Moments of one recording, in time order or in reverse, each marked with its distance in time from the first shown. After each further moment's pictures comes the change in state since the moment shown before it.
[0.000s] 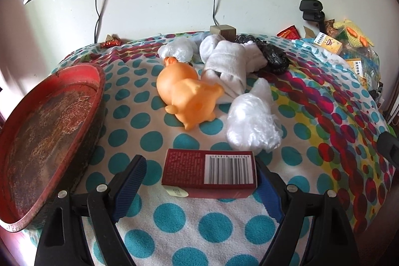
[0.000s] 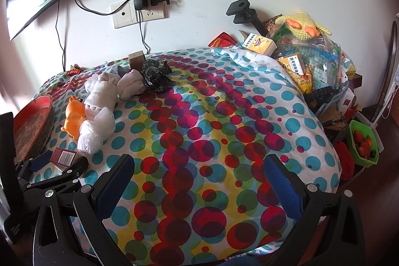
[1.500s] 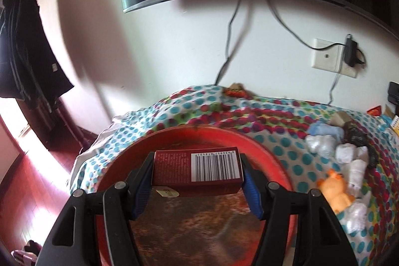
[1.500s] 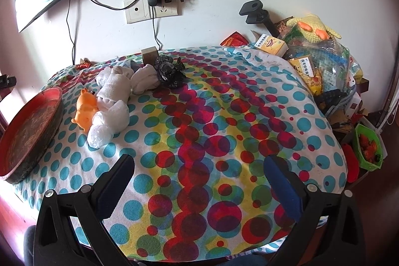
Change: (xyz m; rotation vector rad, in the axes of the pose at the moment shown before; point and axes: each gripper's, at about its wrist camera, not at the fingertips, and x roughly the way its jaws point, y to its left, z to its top) left arm -0.082 0.208 0.092 -0.221 -0.113 0.387; right arm -0.005 0.016 -0.004 -0.049 0.009 0.055
